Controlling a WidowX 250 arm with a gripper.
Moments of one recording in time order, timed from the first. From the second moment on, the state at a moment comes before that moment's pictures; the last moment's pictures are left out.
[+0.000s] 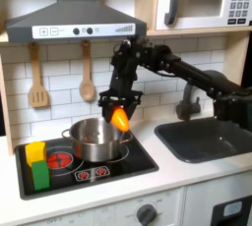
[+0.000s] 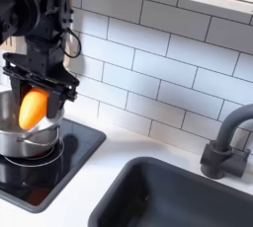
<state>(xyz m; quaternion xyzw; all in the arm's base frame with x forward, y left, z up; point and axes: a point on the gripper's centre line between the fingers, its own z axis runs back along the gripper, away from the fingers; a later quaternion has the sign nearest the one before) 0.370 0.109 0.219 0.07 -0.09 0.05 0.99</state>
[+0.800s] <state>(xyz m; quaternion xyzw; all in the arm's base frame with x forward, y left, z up) 0.390 0.149 0.203 0.08 -0.08 0.04 0.99</state>
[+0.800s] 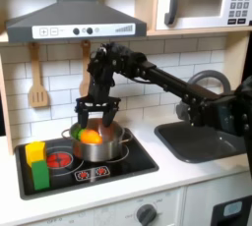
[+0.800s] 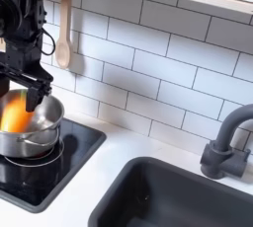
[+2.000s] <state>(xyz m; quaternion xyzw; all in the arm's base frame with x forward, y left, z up) 0.379 0.117 0.172 0.04 -0.06 0.02 1.00</state>
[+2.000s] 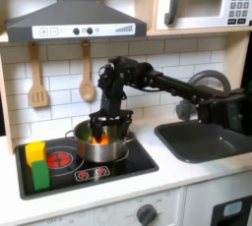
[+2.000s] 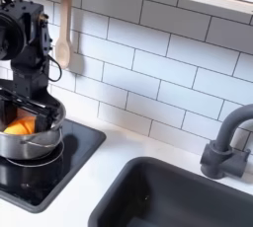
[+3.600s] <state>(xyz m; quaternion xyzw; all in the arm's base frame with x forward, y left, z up) 0.330 0.047 0.194 0.02 -0.06 -0.01 1.00</state>
